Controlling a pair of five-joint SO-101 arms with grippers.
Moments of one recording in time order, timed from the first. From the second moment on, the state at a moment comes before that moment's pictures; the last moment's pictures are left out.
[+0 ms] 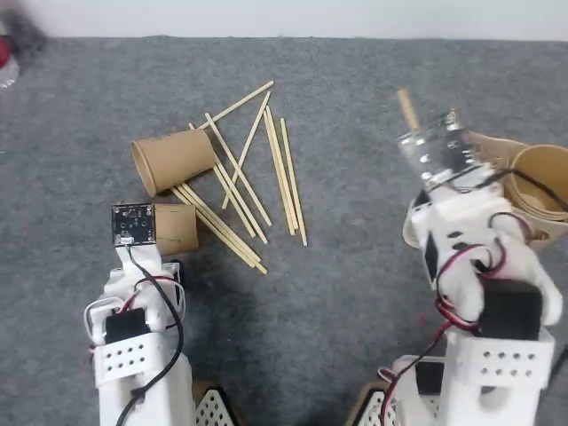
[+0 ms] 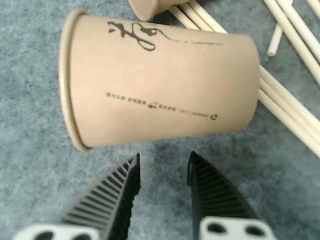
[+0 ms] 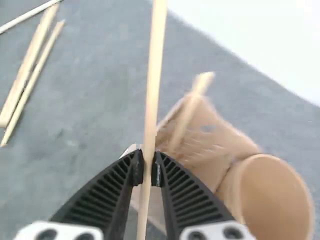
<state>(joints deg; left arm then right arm) -21.5 -68.7 90.8 48.1 -4.4 0.3 -55.4 25.4 72.7 28.8</state>
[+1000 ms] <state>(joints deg) -21.5 -68.7 90.8 48.1 -4.4 12.3 -63.9 53.5 35.3 11.4</state>
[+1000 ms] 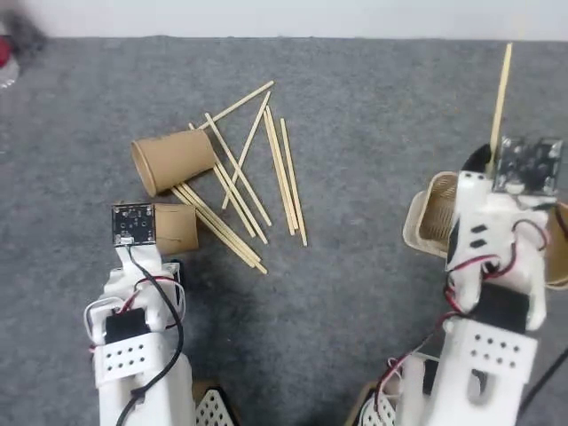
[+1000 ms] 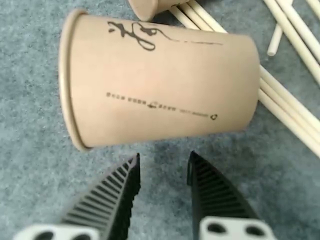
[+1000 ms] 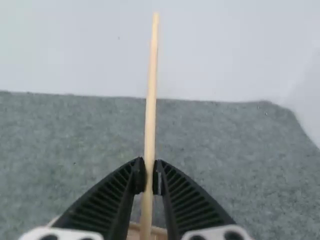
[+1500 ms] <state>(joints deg) -21.5 -68.7 90.8 48.1 -4.4 13.6 -57.4 44.9 37.3 12.7</state>
